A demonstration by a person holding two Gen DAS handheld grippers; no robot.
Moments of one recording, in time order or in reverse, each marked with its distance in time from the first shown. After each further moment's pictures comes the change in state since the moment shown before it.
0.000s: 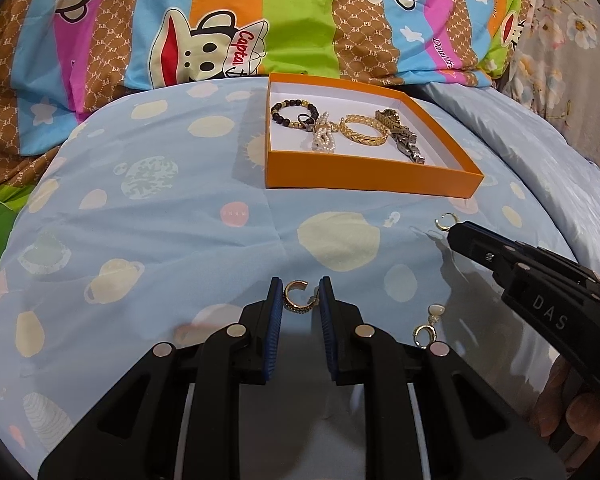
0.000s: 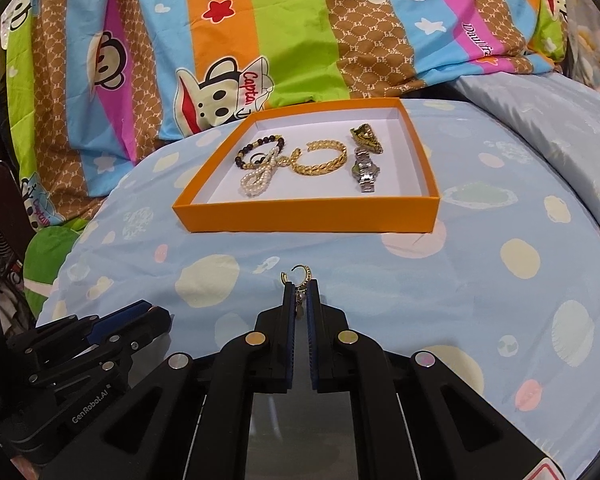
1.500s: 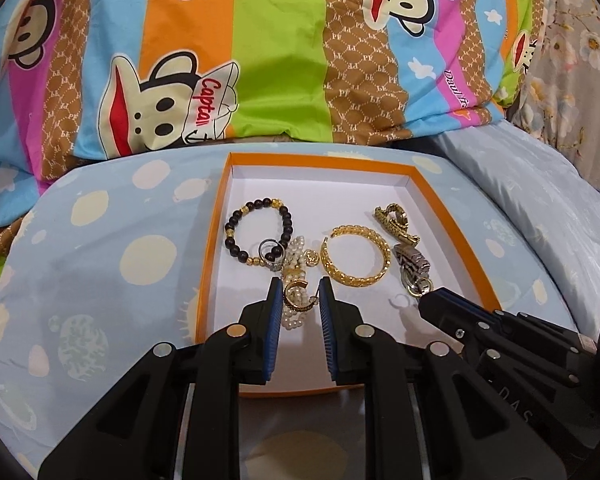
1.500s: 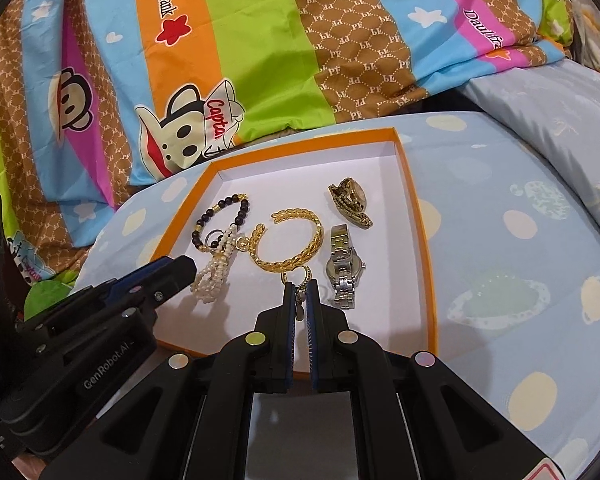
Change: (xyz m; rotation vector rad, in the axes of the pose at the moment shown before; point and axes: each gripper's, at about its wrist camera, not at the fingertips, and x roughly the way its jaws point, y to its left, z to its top) left arm 0.069 -0.022 0.114 0.004 -0.074 -0.006; right arm 0.066 -0.032 0.081 0.078 0.028 0.046
